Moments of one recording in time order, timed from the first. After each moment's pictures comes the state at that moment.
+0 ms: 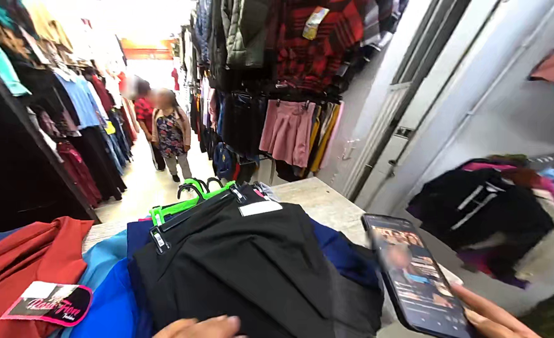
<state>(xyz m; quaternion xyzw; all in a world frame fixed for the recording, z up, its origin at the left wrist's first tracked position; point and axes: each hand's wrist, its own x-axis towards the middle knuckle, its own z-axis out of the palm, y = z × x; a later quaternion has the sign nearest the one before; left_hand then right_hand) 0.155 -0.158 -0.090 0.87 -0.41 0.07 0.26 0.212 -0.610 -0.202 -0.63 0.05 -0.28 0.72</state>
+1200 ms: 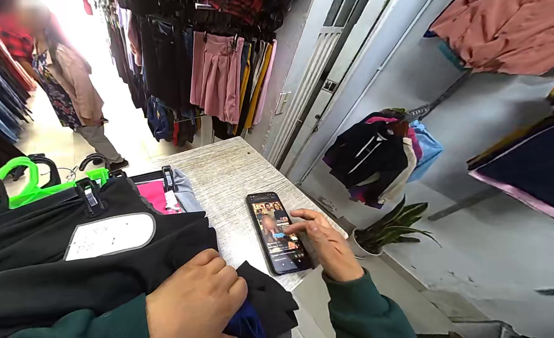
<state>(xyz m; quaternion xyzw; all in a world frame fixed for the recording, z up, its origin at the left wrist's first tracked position) 0.312 -0.375 -0.177 0.79 -0.60 0.11 0.07 0.330 -0.720 -0.289 -0.84 -0.09 -0.16 0.51</state>
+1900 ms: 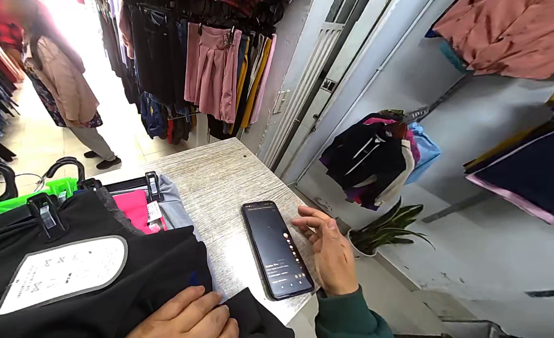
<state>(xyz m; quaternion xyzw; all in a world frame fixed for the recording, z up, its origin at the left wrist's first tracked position) 0.299 -0.359 -0.158 0.81 -0.58 0.00 0.11 0.350 -0.726 -0.309 -0.75 -0.01 -0.24 0.61</state>
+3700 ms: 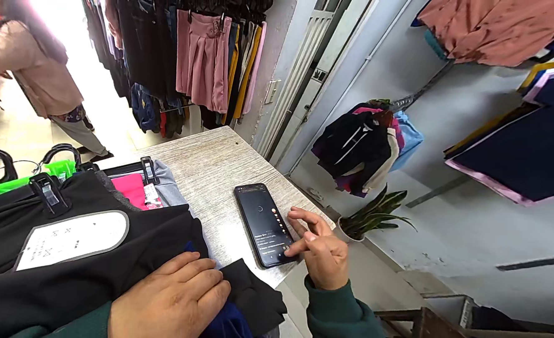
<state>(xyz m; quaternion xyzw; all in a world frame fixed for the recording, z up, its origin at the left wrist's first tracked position) 0.307 -0.357 -0.179 0.78 -0.61 0.09 0.10 0.301 -0.705 -0.307 -0.72 -0.11 -0.27 0.63</state>
